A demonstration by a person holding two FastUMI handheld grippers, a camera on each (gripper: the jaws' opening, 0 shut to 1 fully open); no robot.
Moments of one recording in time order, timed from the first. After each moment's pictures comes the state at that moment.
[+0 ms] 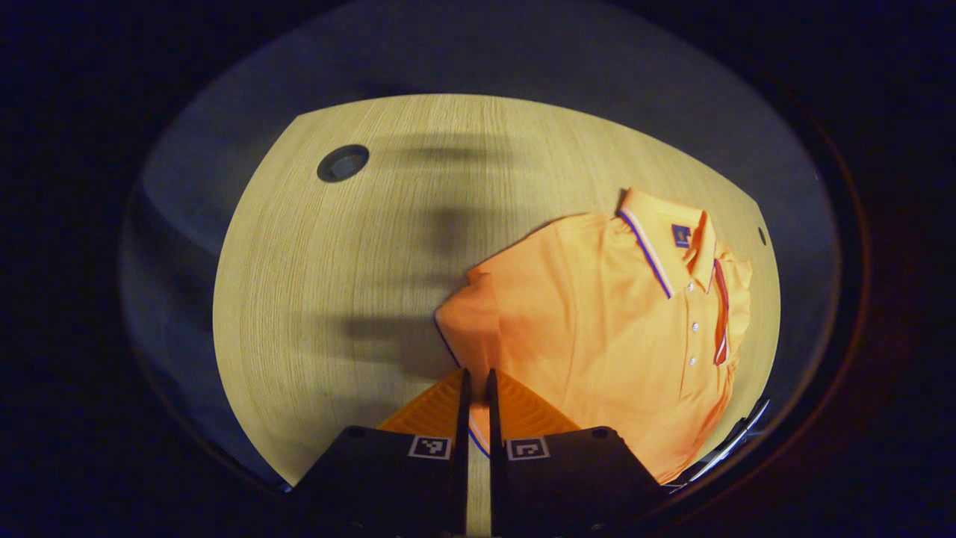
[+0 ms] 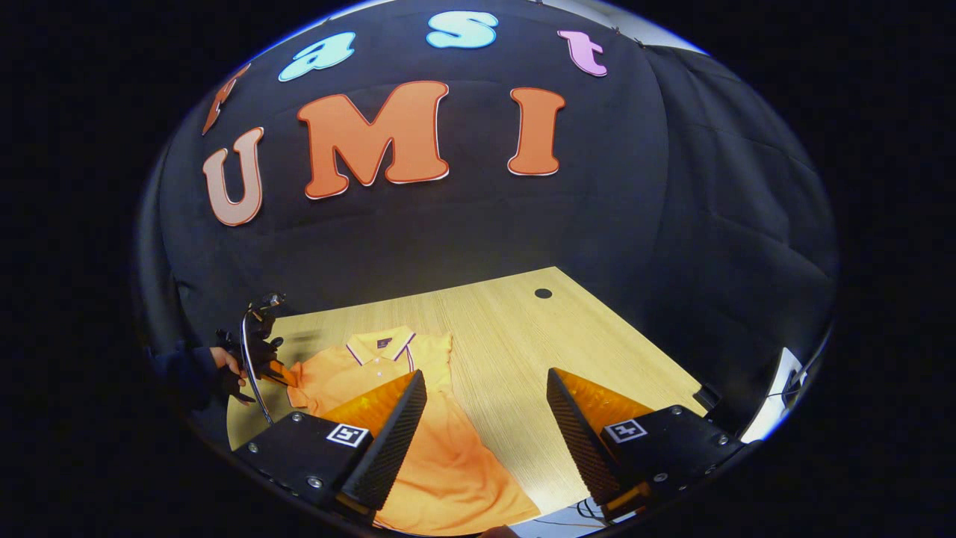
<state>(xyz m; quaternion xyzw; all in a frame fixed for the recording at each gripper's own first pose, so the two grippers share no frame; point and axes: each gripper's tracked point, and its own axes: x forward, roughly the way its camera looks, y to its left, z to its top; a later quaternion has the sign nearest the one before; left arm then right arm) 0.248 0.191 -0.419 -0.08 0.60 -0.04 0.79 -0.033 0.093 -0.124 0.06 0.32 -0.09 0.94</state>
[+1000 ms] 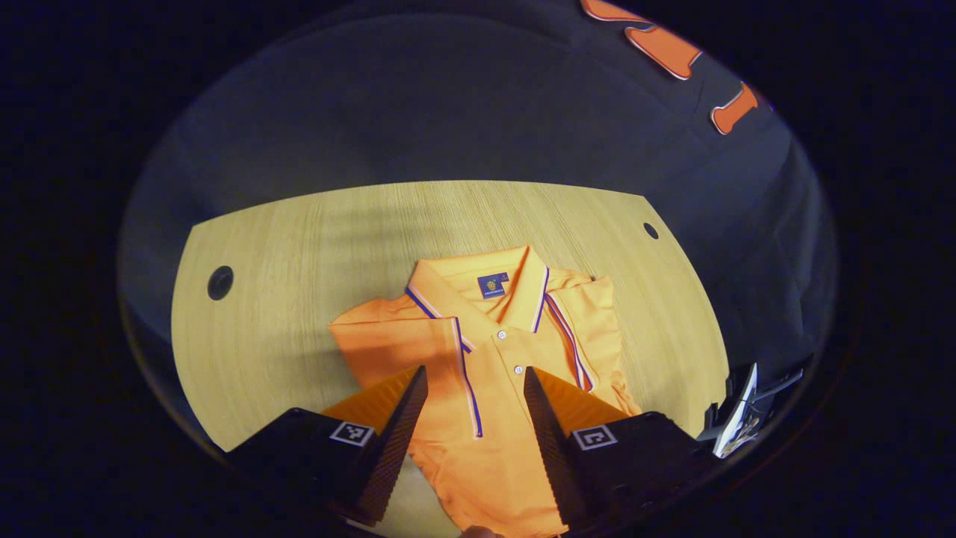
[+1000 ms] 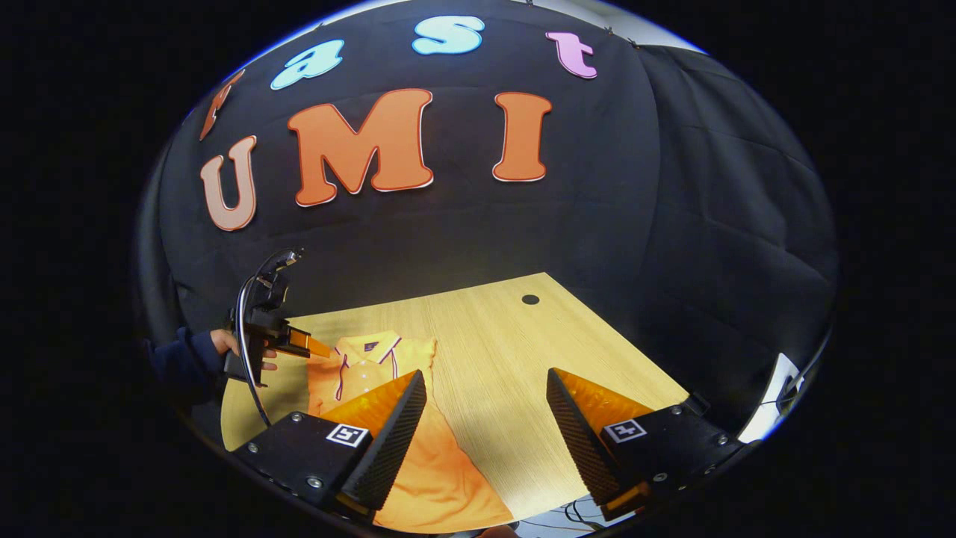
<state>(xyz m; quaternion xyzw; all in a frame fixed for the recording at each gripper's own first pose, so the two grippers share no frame) 0.272 0.049 -0.327 -0.06 0.49 -0.18 0.85 -0.039 0.053 -0.119 0.05 0.31 -0.08 0.95</state>
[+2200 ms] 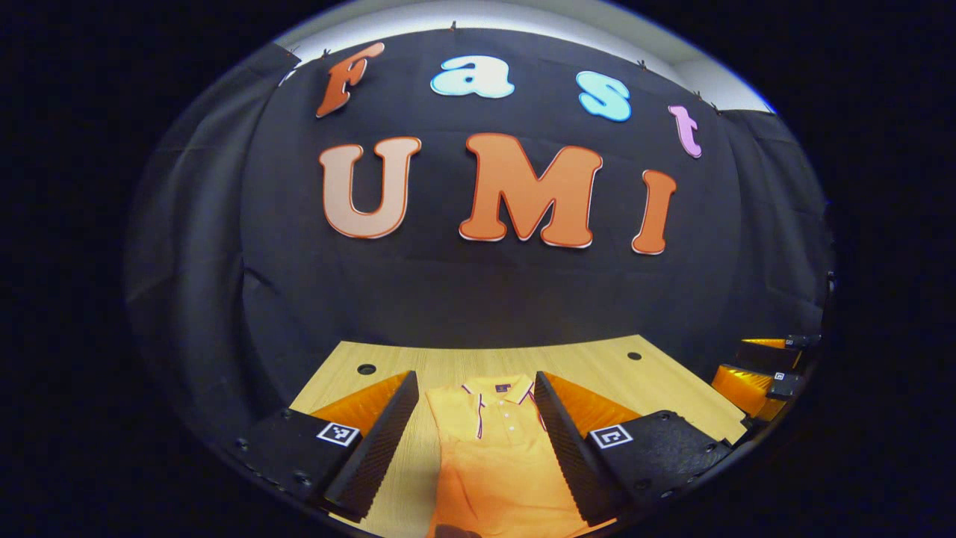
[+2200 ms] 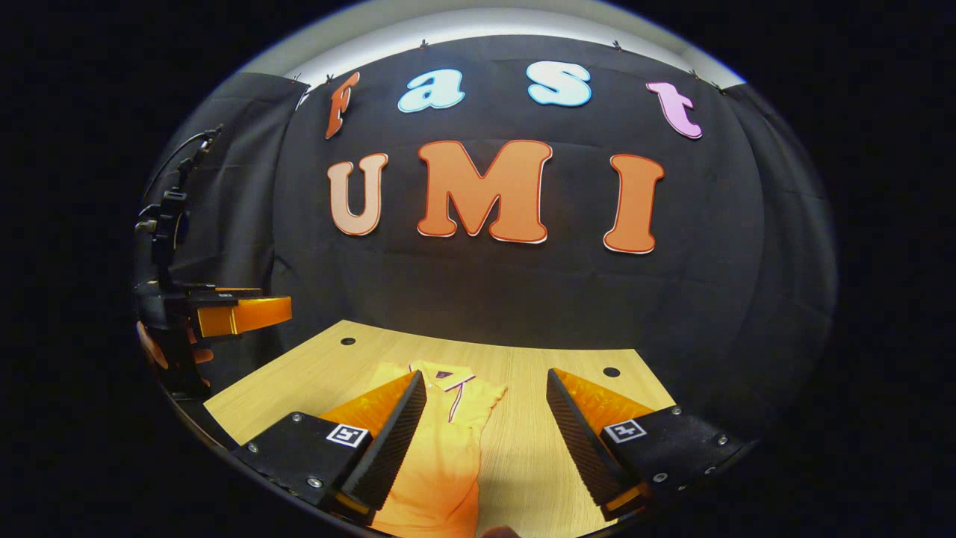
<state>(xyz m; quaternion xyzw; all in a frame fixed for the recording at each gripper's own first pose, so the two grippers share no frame) 0.036 0.063 -0.070 -0.05 0.10 -0.02 0.99 -0.041 0.100 -0.094 0.00 0.17 0.14 0.98</state>
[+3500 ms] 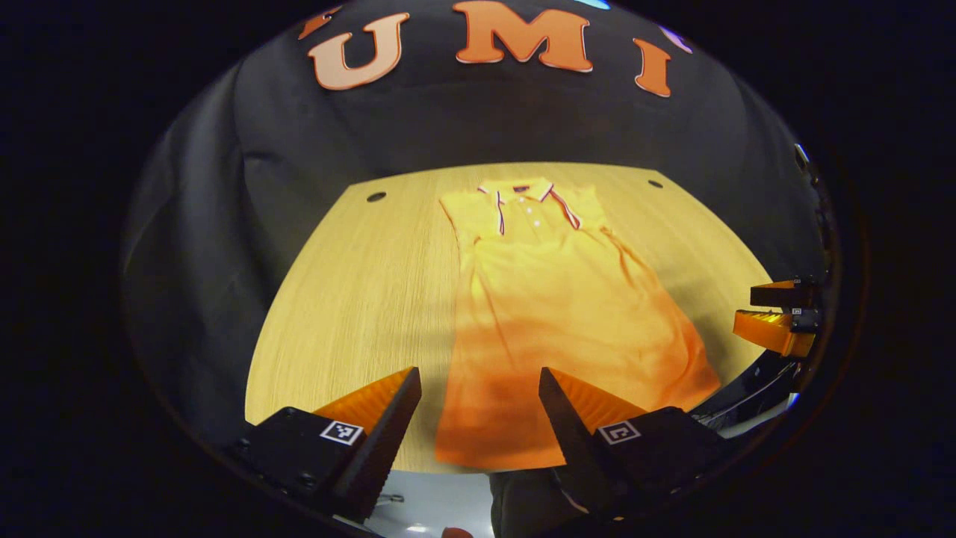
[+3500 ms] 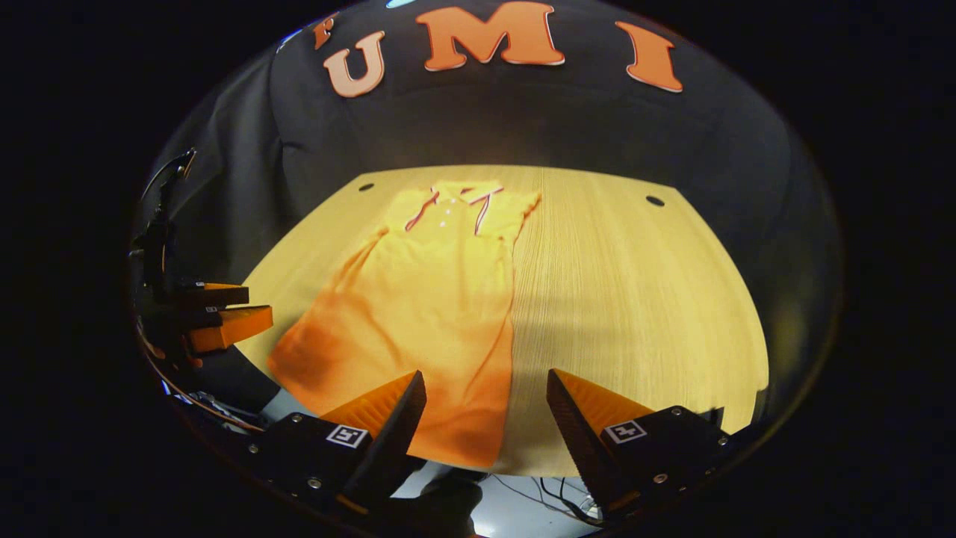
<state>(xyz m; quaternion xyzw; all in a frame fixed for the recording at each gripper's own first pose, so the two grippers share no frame) -0.074 0.069 -0.315 0.02 0.43 -0.02 0.90 -0.173 0.095 -0.316 -0.01 0.48 0.18 0.86</state>
